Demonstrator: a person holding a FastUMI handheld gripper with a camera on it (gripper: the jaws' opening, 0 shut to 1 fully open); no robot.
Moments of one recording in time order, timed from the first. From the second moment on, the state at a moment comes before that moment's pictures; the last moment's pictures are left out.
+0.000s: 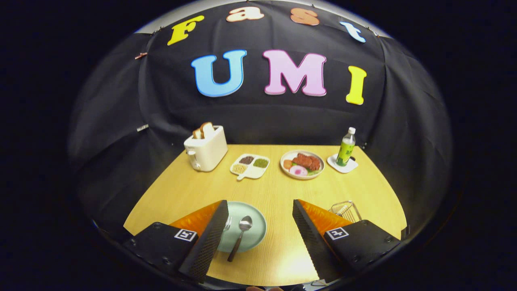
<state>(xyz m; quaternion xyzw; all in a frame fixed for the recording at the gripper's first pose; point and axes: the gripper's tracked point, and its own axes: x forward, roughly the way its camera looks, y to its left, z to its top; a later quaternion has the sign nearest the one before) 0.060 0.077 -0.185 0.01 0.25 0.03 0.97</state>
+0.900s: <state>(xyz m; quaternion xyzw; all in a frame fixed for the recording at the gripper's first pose) 0.072 0.109 -0.366 -0.05 0.47 0.04 0.88</state>
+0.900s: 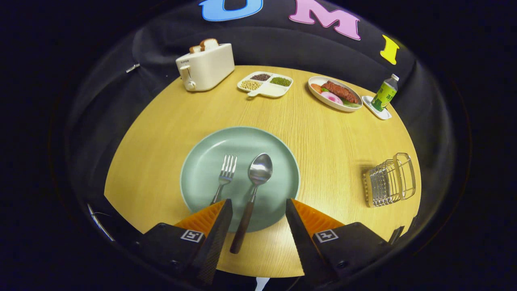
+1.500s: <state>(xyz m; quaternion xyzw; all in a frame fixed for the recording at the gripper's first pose) 0.085 0.114 -0.390 -0.09 0.52 0.05 0.85</state>
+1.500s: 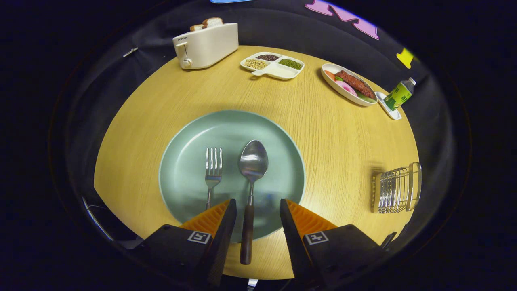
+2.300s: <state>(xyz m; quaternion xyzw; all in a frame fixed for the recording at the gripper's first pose) 0.083 0.122 -0.385 0.00 0.59 0.09 0.80</state>
